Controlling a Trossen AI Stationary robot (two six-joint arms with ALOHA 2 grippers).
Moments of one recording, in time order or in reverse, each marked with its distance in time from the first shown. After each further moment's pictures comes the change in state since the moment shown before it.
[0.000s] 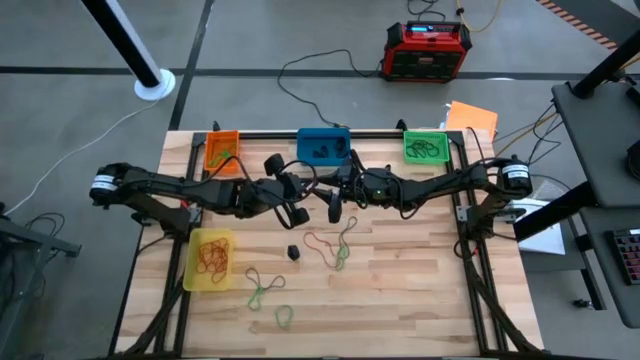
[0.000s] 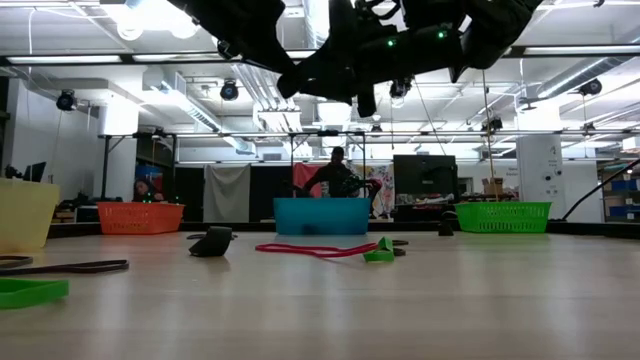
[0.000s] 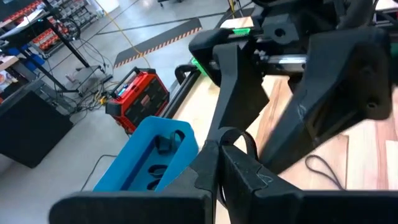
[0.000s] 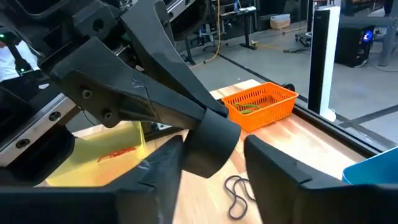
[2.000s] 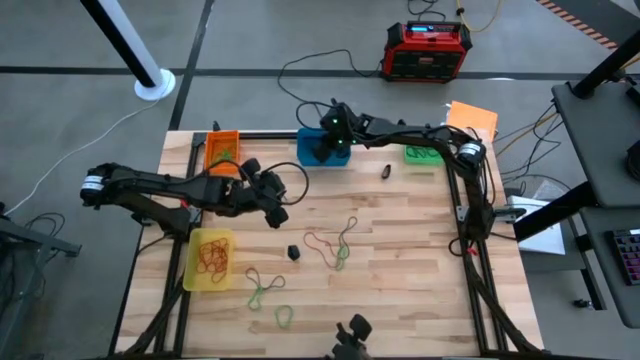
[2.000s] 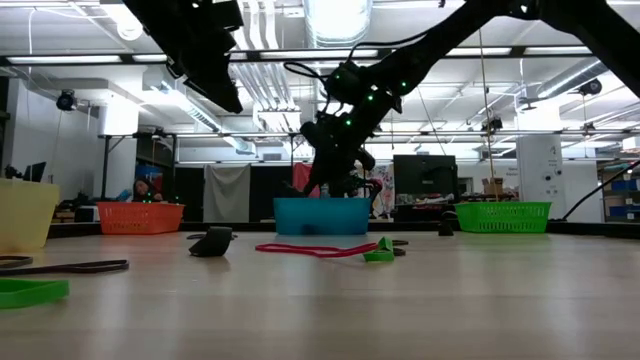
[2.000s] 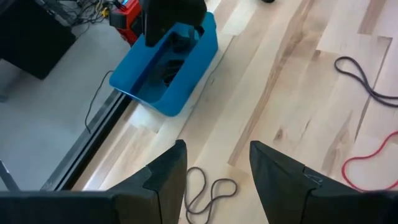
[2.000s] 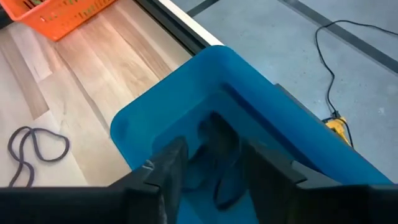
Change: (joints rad) left arm 0.003 -0.098 -0.013 -0.513 -0.010 -0.327; right arm -0.434 0.378 0.662 -0.939 -0.140 -0.025
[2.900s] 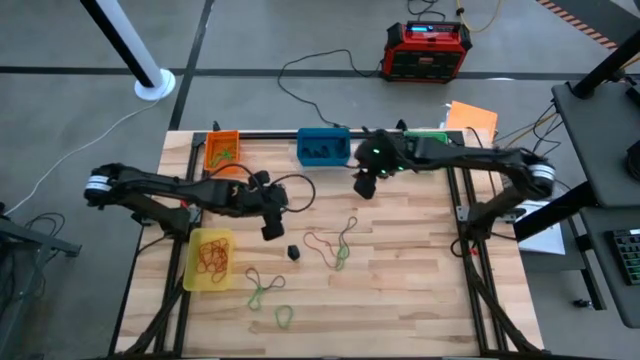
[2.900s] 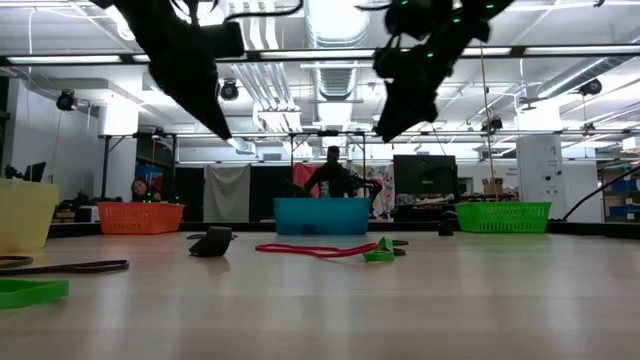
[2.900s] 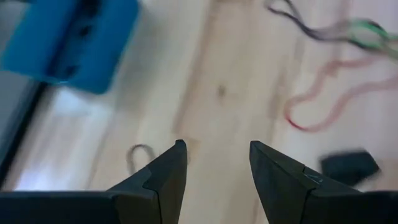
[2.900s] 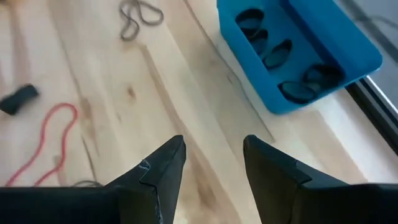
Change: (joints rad) left arm 0.017 0.045 -0.047 0.006 0.279 0.097; right arm 0.176 -0.567 -0.419 -0.281 0.000 -0.088
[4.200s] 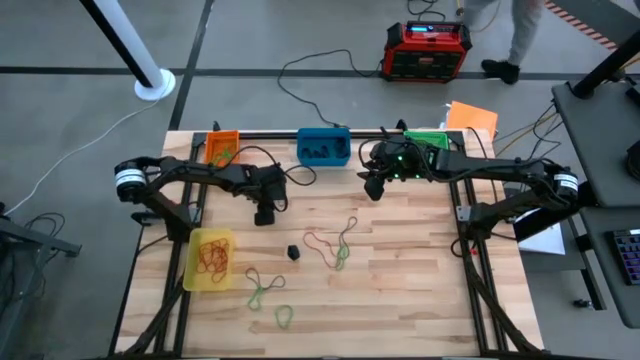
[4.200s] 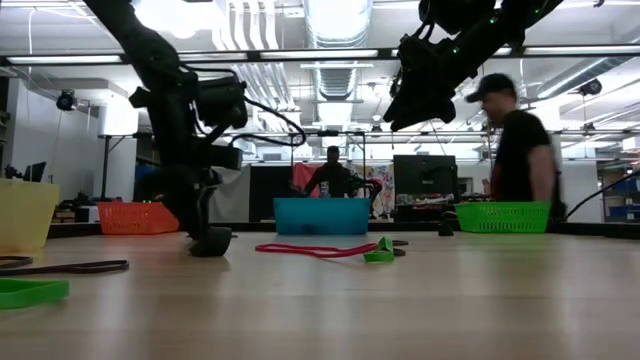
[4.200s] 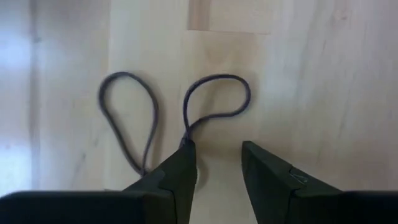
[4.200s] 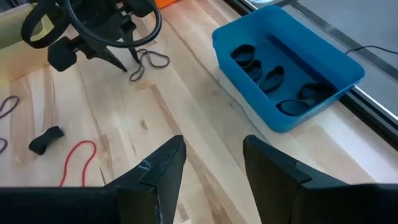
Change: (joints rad) left arm 0.405 0.255 -0.194 0.191 0.291 0.460; right arm 0.004 -0.200 -0.252 0.284 0.008 0.101
